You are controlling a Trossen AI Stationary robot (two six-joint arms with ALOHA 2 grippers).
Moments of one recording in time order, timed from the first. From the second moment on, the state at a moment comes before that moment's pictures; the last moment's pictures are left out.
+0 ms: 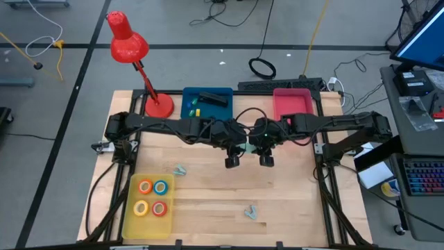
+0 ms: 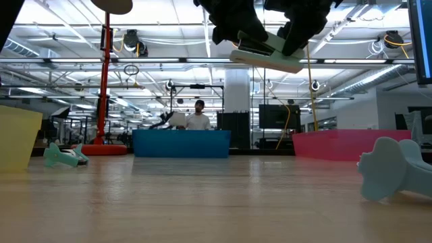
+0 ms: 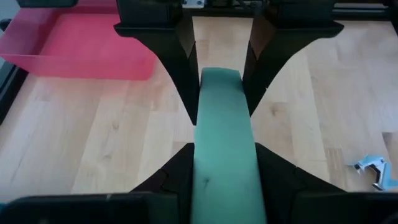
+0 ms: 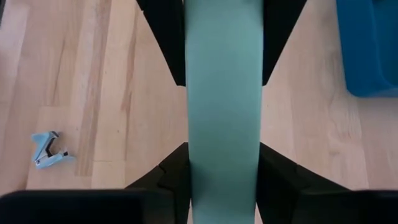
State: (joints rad) left arm -0.02 1.87 1.69 -0.55 -0.06 -0.05; right arm -0.02 1.39 1.21 -0.79 -0.07 0.02
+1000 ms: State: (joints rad) left arm 0.41 1.78 1.61 -0.83 -0.14 0.18; right arm -0.02 1.39 1.21 -0.95 -0.05 0.07
